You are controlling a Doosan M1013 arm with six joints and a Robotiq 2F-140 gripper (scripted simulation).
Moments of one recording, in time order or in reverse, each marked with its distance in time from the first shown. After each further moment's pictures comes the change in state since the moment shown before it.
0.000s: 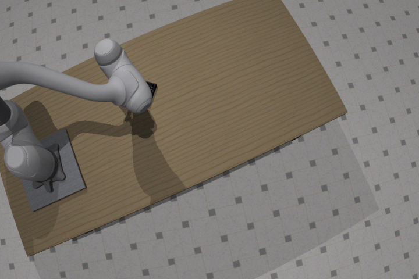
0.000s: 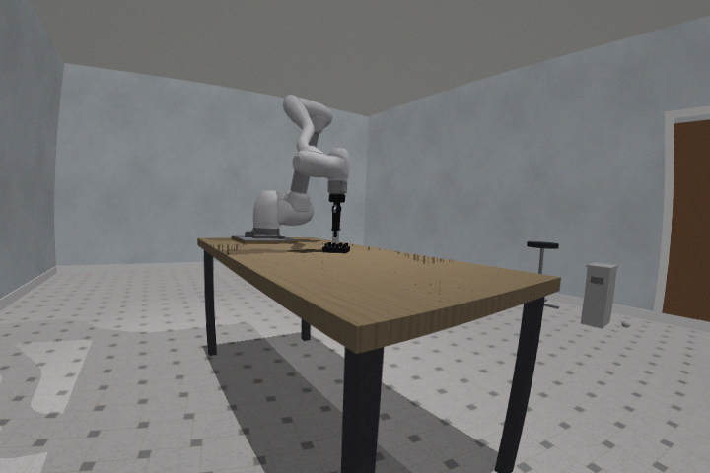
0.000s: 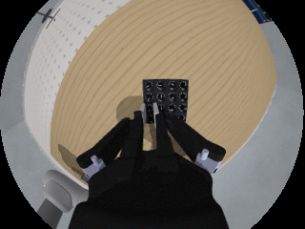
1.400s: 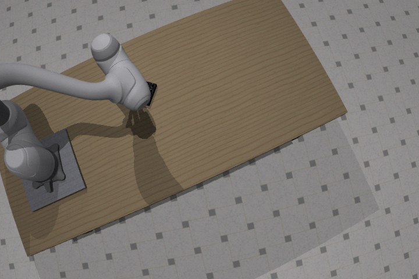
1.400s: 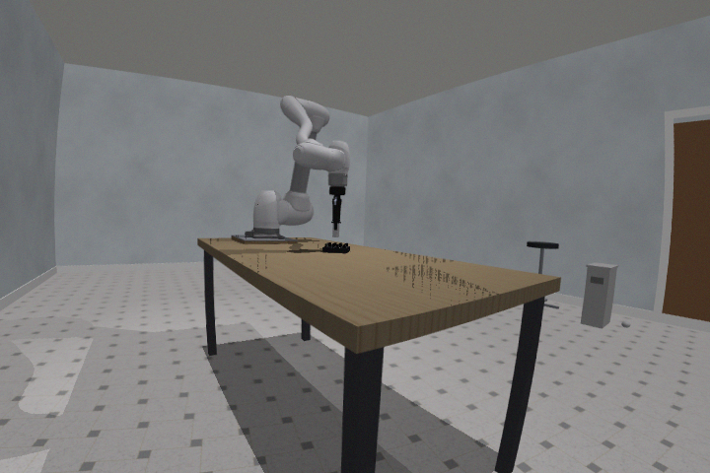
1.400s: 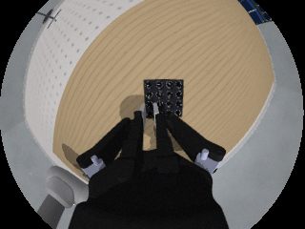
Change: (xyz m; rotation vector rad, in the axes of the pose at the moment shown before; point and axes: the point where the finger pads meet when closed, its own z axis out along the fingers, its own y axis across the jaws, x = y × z) arm 0.000 0.000 -0.034 0.000 0.000 0.000
